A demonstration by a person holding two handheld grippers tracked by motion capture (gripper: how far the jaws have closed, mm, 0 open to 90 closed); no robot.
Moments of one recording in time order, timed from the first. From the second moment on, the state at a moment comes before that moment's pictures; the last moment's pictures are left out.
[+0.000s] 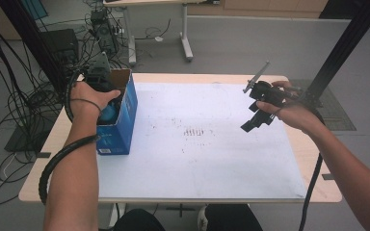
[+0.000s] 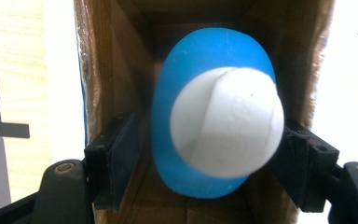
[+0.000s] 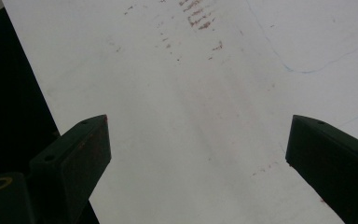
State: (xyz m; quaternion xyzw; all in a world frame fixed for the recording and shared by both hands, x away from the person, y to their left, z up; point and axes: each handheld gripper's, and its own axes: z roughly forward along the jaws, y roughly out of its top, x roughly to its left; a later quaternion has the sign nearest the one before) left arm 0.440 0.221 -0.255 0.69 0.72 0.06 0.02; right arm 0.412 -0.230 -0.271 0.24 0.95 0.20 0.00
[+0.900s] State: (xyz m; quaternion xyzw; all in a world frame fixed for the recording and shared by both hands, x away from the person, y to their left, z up) left arm 0.441 0.159 -0.200 0.75 0.66 0.07 0.06; right arm 0.423 -0.234 -0.270 0.25 0.95 0.19 0.01
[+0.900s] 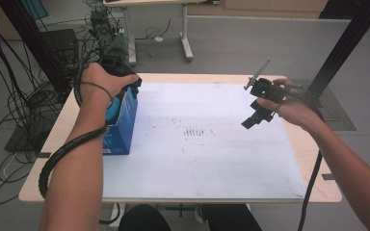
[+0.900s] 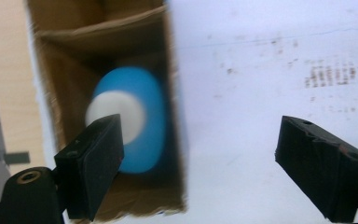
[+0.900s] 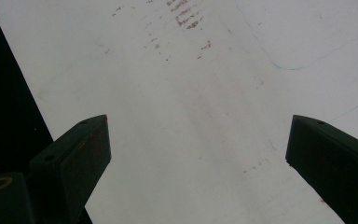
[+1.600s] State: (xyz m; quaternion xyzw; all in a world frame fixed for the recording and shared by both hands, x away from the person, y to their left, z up) left arm 0.454 0.100 -0.200 0.78 0.62 0.07 0.08; right arm 0.440 -0.236 -0.262 0.25 0.95 0.18 0.01
